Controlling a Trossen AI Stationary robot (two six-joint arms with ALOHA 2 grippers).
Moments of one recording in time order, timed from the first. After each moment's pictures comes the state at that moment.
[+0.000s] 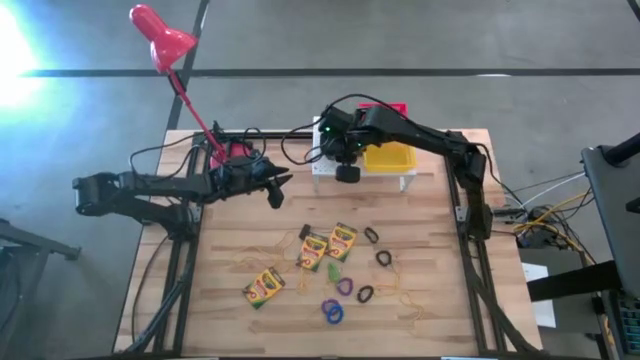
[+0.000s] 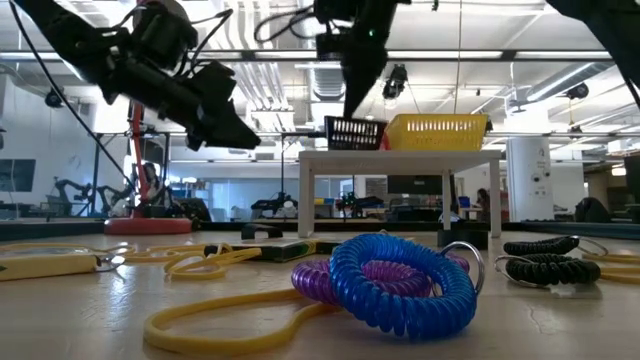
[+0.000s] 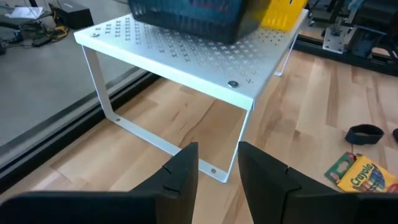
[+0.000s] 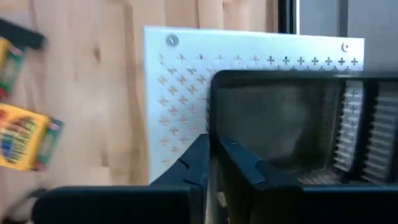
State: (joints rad) left arm 0.35 1.21 0.44 0.37 -0.10 -0.11; right arm -0.33 2.01 2.10 -1.27 0.12 -0.30
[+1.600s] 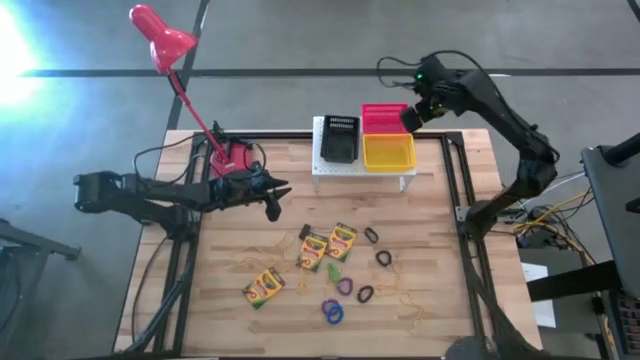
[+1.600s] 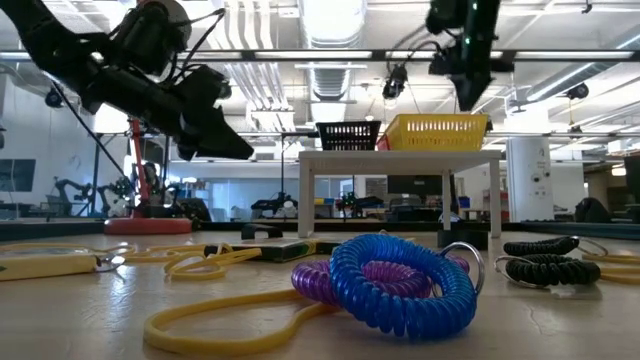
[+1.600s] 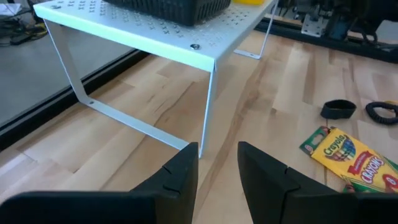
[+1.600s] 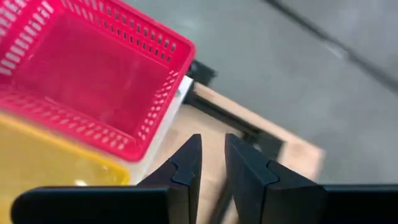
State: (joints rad) left arm 0.24 1.21 0.35 0.46 -0.15 -0.14; right arm -0.86 1.51 1.64 -1.27 0.29 0.18
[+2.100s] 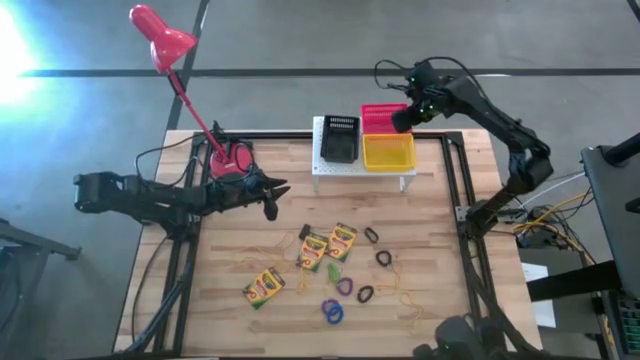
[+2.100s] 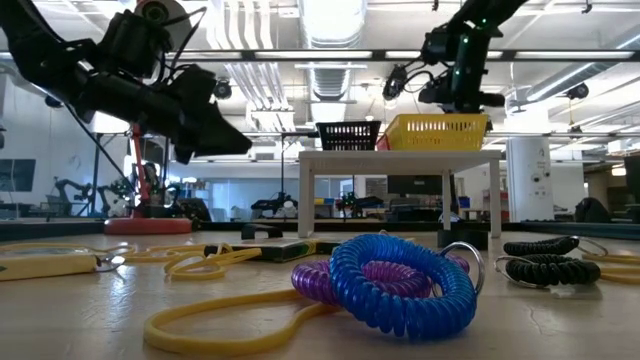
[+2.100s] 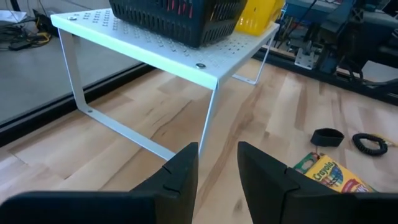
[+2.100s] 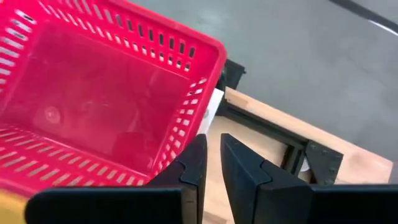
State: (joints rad) left arm 0.24 1.21 0.28 0.64 -0.15 -0.21; right arm -0.91 1.57 1.50 -1.07 0.19 0.21
